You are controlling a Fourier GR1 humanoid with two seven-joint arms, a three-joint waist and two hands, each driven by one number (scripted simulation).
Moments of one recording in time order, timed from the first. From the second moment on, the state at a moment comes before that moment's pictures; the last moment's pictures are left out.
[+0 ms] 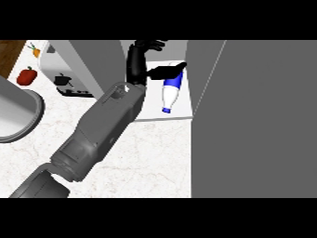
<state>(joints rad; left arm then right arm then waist) -1.12 0.01 -0.35 -0.38 0.51 0.65 -0.51 0.90 -0.17 -0.28 -2.36 -0.39 0.66 -0.33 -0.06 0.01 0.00</state>
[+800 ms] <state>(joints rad) -1.20 0.01 -0.24 -0.29 0.54 0.50 -0.60 0.86 -0.17 -0.28 -2.36 -0.40 0.65 -0.30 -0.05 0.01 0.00</state>
